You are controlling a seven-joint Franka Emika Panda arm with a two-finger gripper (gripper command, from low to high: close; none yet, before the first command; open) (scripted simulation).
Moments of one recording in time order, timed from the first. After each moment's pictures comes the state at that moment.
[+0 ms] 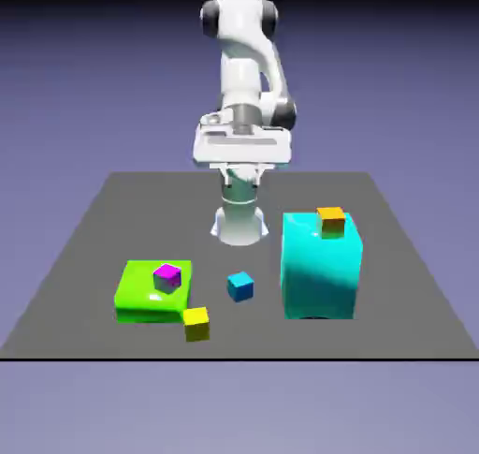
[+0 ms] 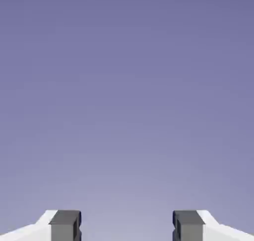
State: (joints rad) arm -0.01 -0.53 0.01 -2.80 0.04 2.99 0.77
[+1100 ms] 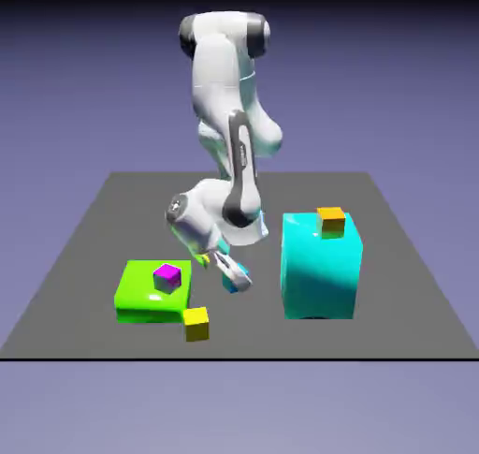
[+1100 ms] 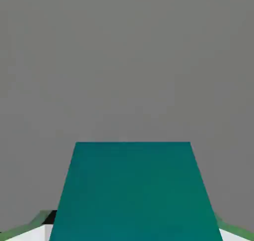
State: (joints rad) arm -0.40 0.13 0.17 -2.67 0.53 2.31 1.18
